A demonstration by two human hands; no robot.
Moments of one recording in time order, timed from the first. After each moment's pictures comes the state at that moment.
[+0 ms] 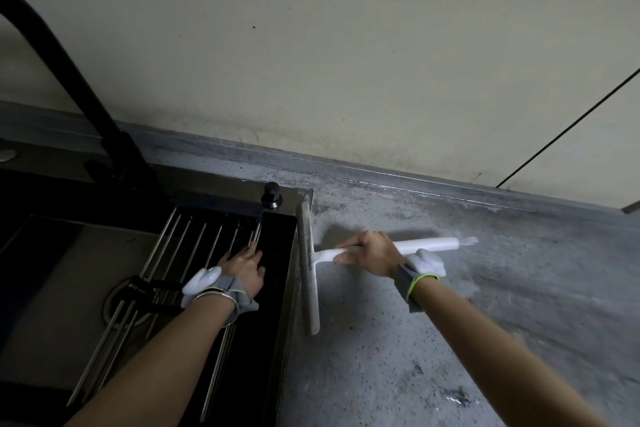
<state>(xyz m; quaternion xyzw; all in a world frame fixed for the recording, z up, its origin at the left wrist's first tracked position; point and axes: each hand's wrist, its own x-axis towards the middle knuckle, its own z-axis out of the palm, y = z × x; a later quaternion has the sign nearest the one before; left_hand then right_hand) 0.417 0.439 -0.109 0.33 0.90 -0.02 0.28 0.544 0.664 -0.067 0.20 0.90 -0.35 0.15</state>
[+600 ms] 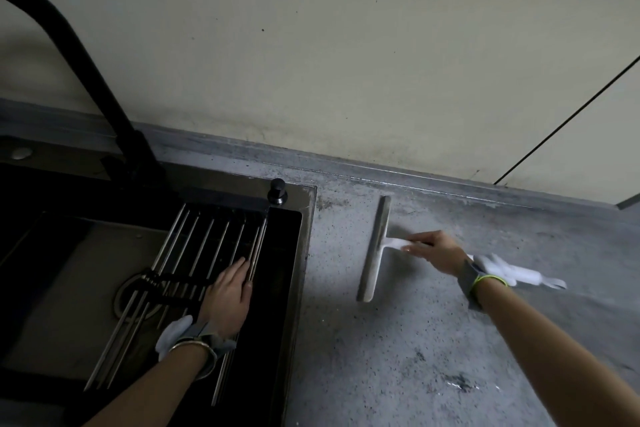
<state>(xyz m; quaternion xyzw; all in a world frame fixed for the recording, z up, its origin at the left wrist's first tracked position) 0.455 0.374 -0.142 0.27 0.92 0.20 0.20 0.616 0.737 -0.066 0.37 0.84 -0.38 0.10</state>
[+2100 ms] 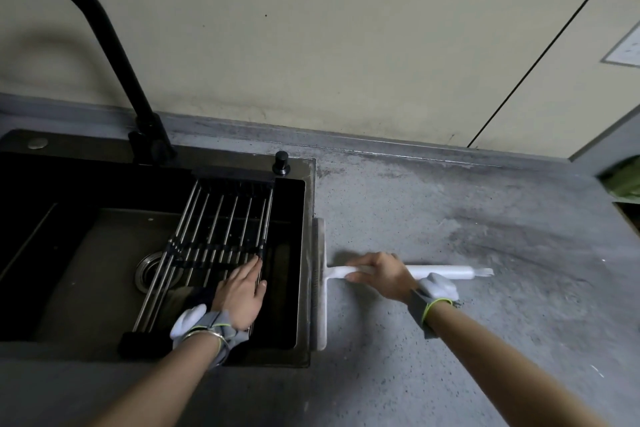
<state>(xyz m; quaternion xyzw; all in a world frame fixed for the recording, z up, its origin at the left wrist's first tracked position) 0.510 0.318 -0.132 0.33 0.91 0.14 0.21 0.666 0.550 -0.064 0.26 0.90 -0.32 0.14</state>
